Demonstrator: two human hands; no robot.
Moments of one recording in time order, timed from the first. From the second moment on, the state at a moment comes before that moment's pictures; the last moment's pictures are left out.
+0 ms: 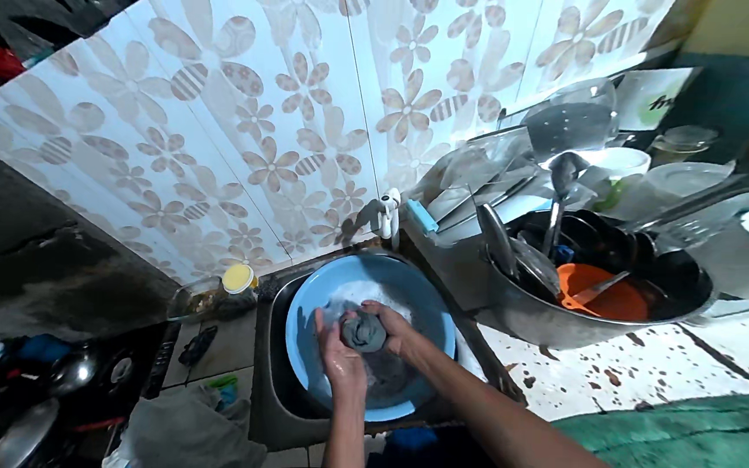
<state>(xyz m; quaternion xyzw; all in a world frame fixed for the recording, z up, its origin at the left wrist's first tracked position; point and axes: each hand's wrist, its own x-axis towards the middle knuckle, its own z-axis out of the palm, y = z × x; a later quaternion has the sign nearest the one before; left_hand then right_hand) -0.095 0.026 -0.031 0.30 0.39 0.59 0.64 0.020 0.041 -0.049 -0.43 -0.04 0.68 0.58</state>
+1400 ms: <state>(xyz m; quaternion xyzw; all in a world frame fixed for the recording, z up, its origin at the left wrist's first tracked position) -0.186 0.050 -0.022 0.62 0.67 0.38 0.17 0.064 -0.022 -0.070 -0.67 -0.58 0.34 0.31</state>
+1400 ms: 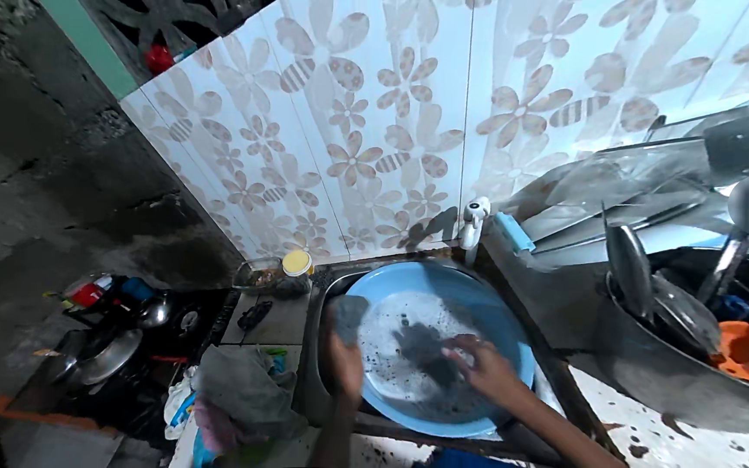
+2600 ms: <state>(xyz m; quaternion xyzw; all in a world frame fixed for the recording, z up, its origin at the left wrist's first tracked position) -0.188 0.015 0.029 0.53 0.72 0.31 0.32 0.057 -0.022 -0.071 -0.79 -0.37 0.44 0.21</state>
